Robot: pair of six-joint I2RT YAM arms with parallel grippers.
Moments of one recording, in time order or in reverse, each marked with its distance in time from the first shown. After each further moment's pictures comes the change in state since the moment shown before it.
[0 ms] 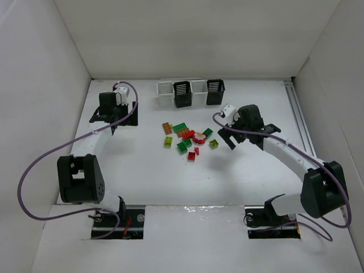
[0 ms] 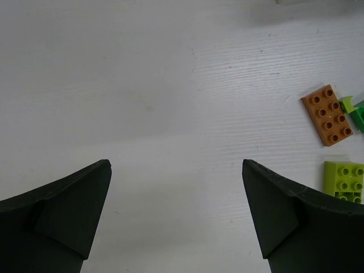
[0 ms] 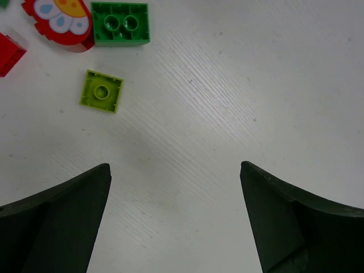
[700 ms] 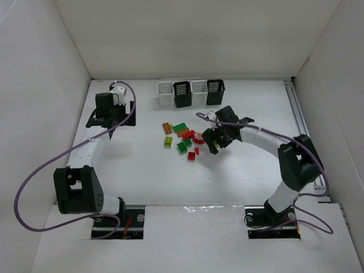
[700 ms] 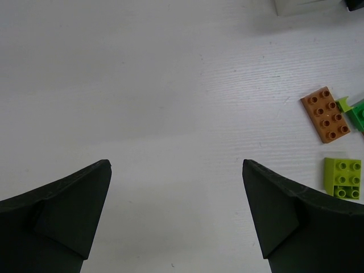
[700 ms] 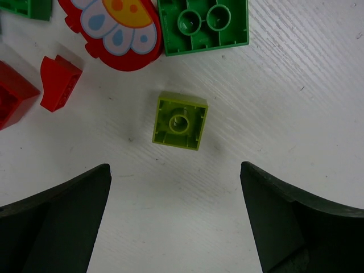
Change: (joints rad) left arm 0.000 -0.102 -0.023 -0.016 -0.026 0.016; right arm 0.150 0.312 0.157 -0.123 0.001 0.295
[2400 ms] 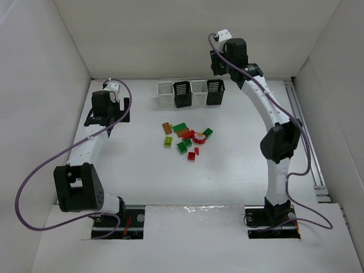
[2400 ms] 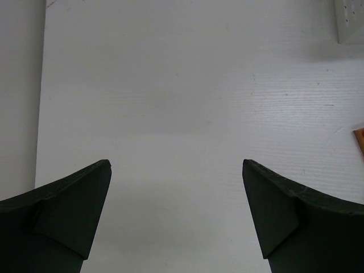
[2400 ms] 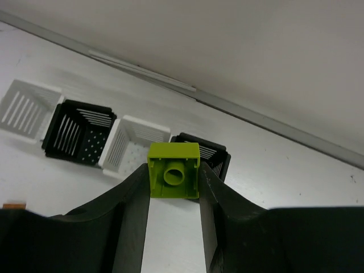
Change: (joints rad) left arm 0.033 0.021 0.014 0.053 -0.127 0.019; right arm -0.167 0.408 1.104 -0.014 0.116 0.045
